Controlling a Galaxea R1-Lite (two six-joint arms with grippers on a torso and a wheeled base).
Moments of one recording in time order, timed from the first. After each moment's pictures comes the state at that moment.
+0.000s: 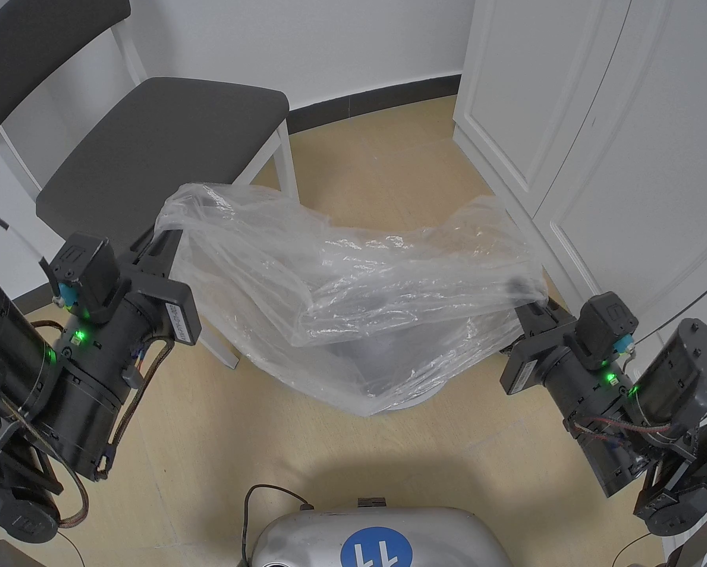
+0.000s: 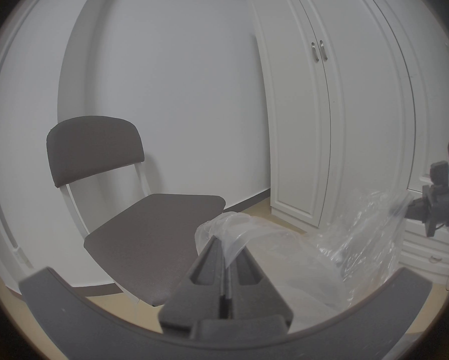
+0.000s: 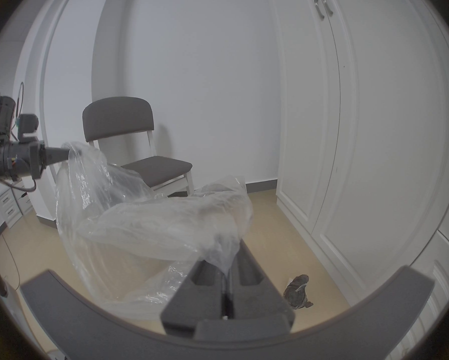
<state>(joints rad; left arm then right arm) -0.73 1.49 -0.41 -1.39 0.52 0.34 0.86 1.71 -0.38 -1.55 -0.60 -0.19</state>
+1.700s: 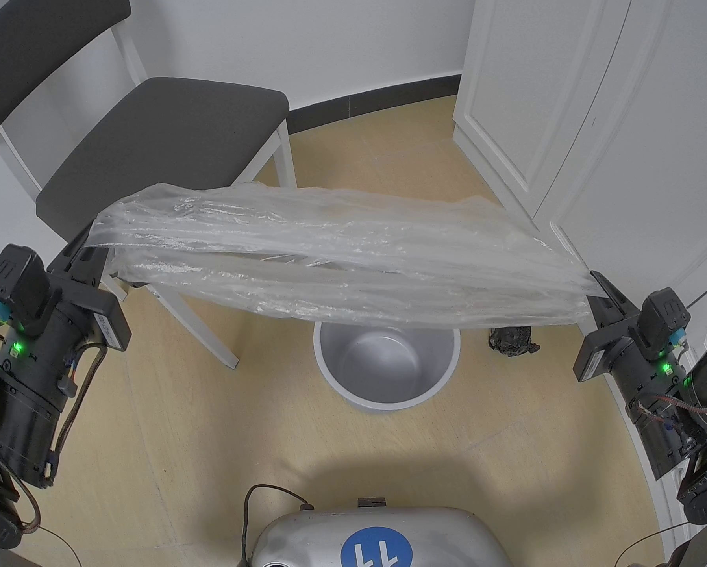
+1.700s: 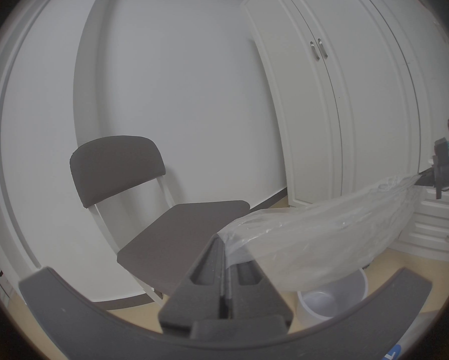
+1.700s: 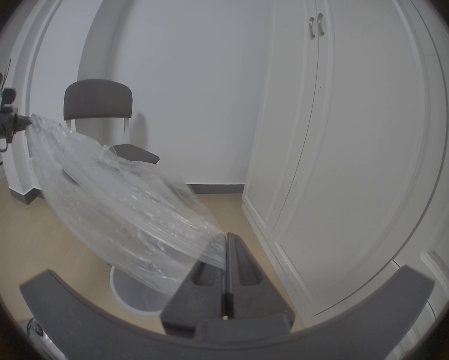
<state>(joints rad) -0.65 1.33 -0.30 -1.38 0.52 0.46 0.71 1.55 -0.24 -1.55 -0.63 -0.33</state>
